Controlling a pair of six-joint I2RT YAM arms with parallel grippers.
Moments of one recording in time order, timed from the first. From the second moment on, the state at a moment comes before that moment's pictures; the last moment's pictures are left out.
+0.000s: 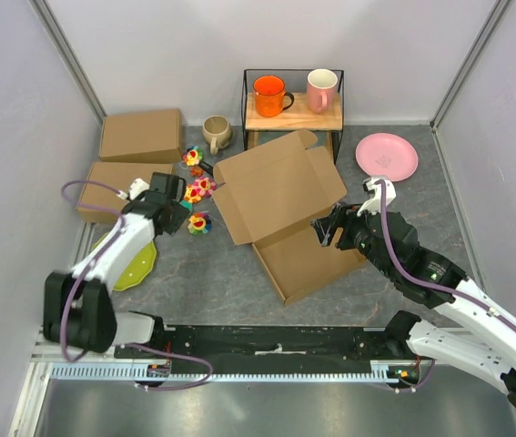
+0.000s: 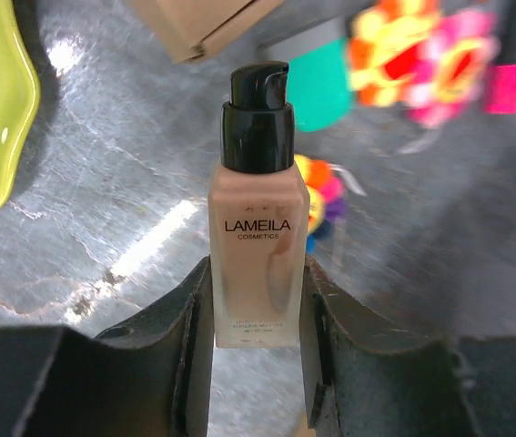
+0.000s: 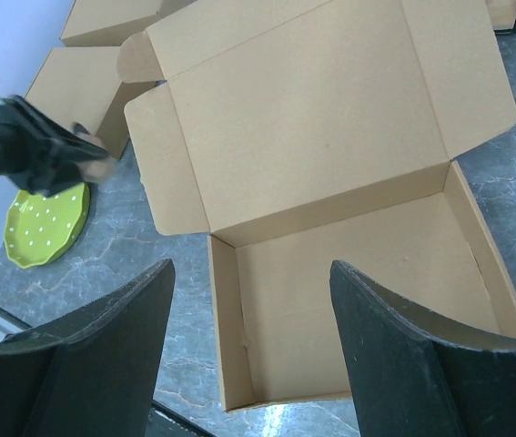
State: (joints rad) left arm -0.21 1.41 0.90 -0.57 -0.30 -1.12; right arm 0.83 0.75 0.87 -0.43 0.34 0.57
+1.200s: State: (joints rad) left arm -1.02 1.91 1.45 -0.49 0.02 -0.30; right arm 0.83 0.66 1.02 -0.56 0.58 0.45
